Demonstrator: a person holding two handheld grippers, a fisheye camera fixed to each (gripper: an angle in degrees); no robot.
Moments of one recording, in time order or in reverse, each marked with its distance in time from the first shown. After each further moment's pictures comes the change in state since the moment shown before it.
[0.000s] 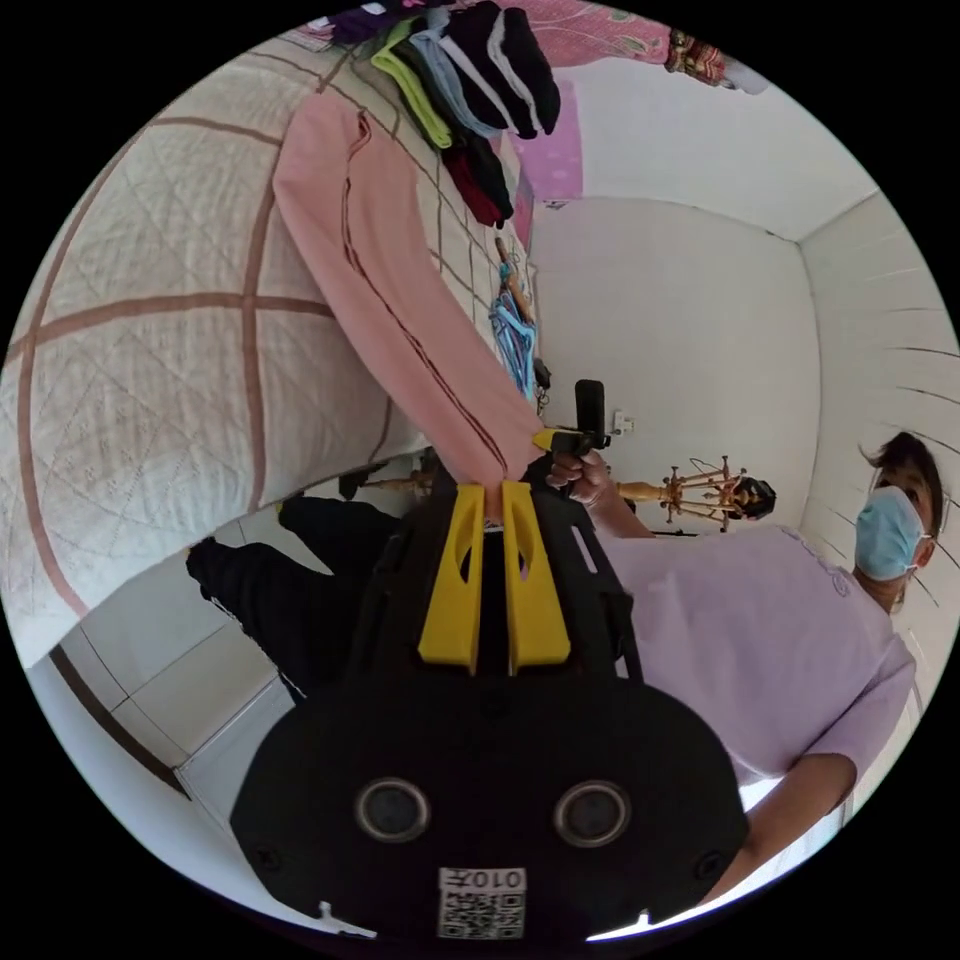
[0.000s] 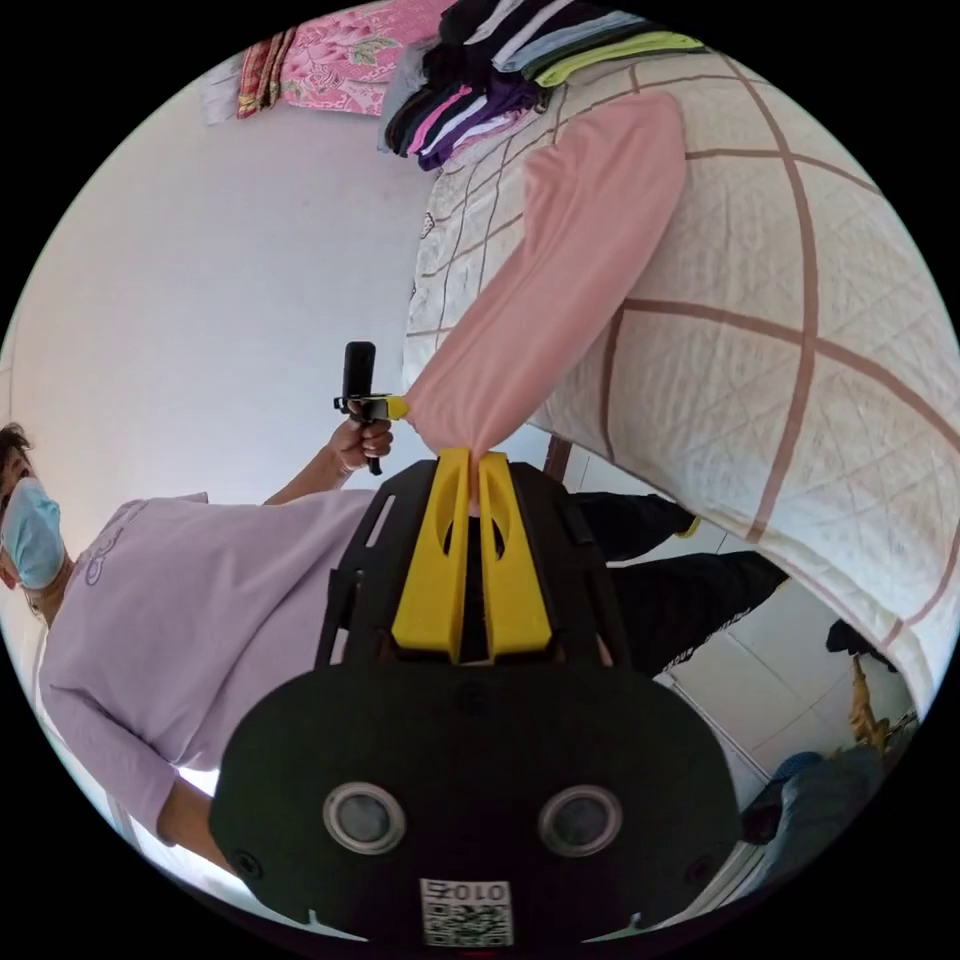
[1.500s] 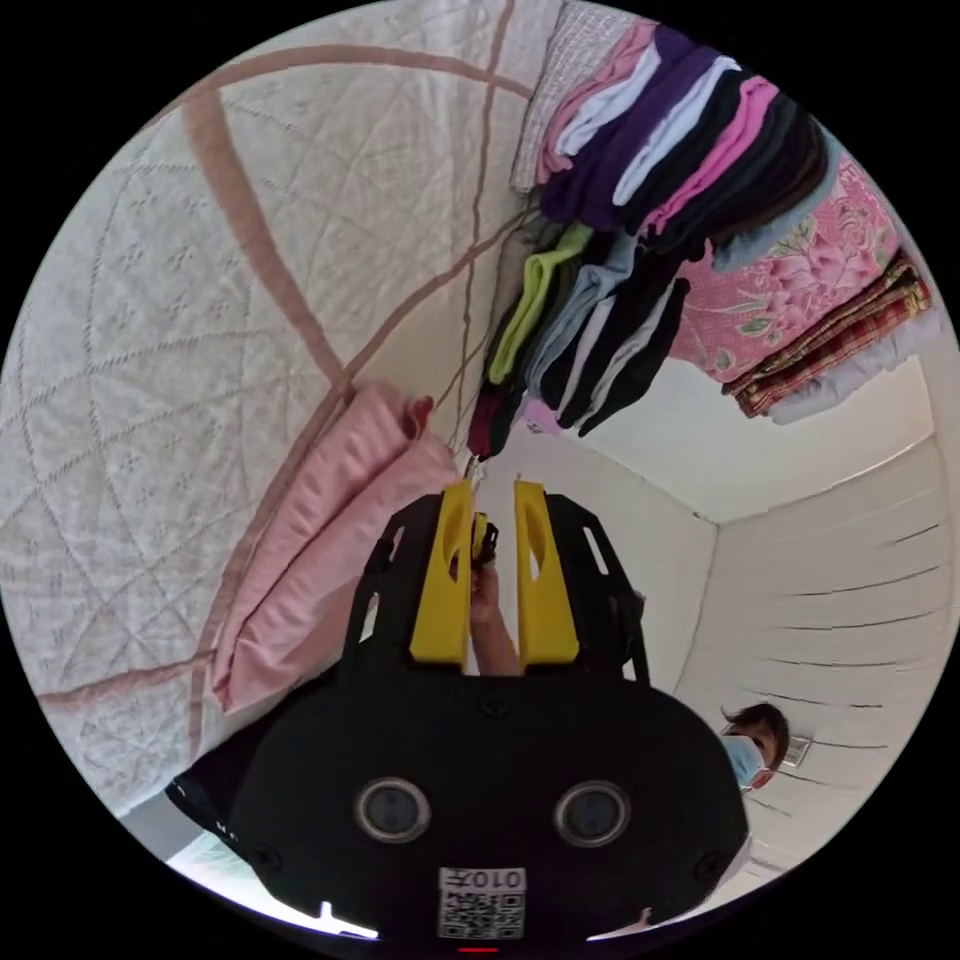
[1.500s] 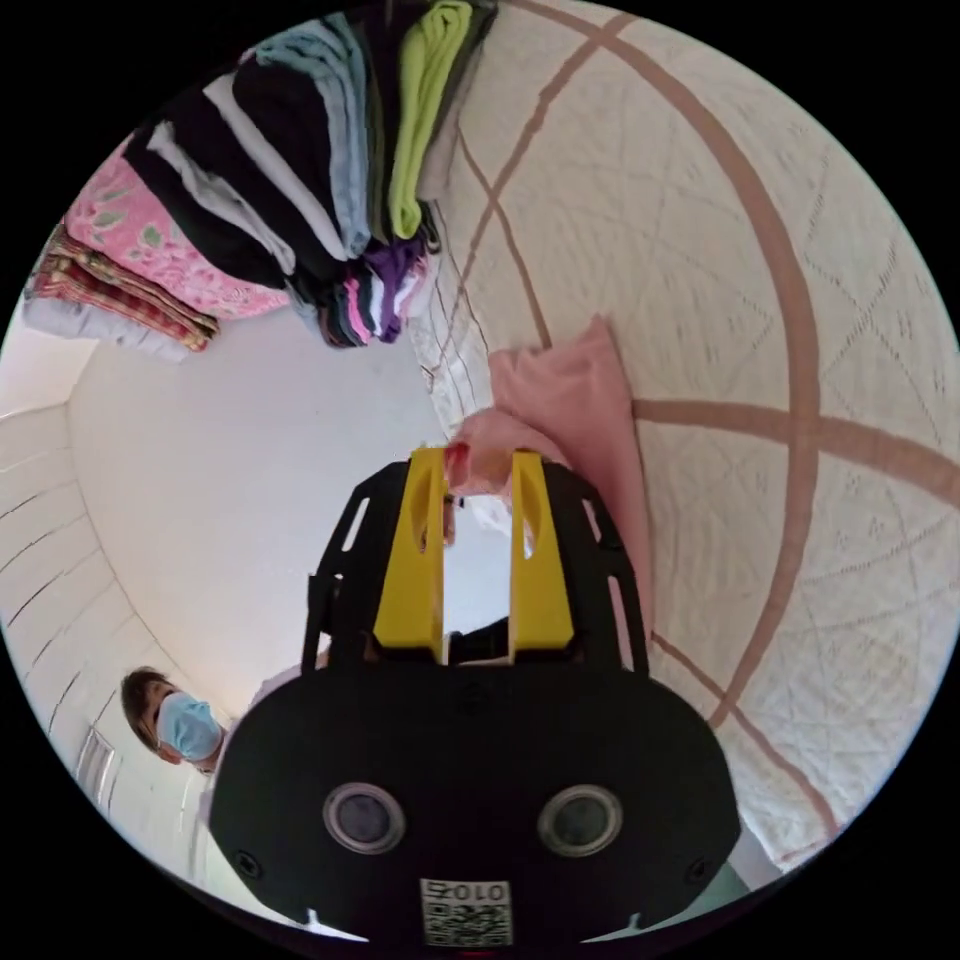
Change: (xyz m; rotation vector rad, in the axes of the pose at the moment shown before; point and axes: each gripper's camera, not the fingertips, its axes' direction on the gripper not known) left arm -0.029 -0.256 -0.085 0.515 0.383 -0.465; right arm 0.130 -0.234 -0.132 0.116 -0.404 0.319
